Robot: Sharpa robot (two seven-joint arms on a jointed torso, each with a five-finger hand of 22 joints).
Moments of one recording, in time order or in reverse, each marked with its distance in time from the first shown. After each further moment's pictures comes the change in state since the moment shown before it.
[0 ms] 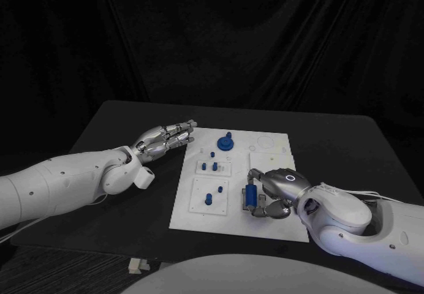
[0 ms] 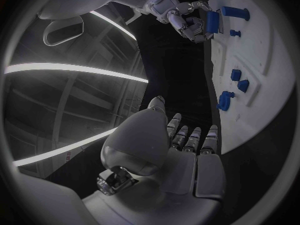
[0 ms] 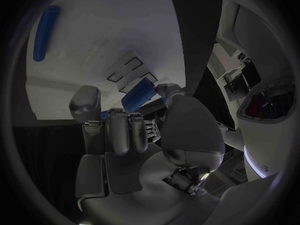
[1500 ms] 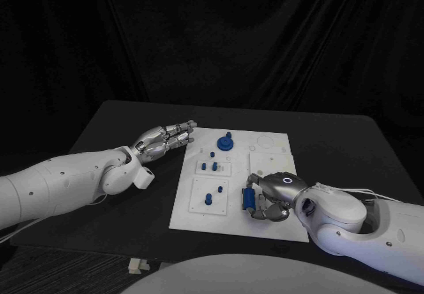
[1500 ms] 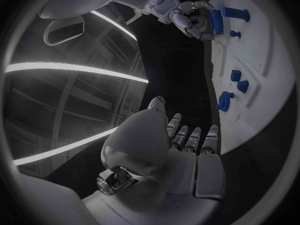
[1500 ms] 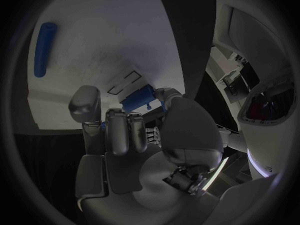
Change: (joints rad) left arm -0.001 0.001 0.000 -0.003 0.000 0.010 0.000; left_hand 0.004 0.004 0.000 0.000 0.000 0.000 0.000 0.000 0.000 0.000 0.000 0.000 0.000 0.000 0.000 0.000 0.000 0.000 0.003 0.003 0.000 0.003; right arm 0.000 0.012 0.000 -0.008 0.031 0.092 -0.013; right_hand -0.028 -0.003 0.042 0.009 -0.166 -0.026 0.032 -0.156 -0.219 0.001 0.024 0.000 0.001 0.002 0.016 0.004 0.001 0.000 0.004 0.011 -0.003 0.000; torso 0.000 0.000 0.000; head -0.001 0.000
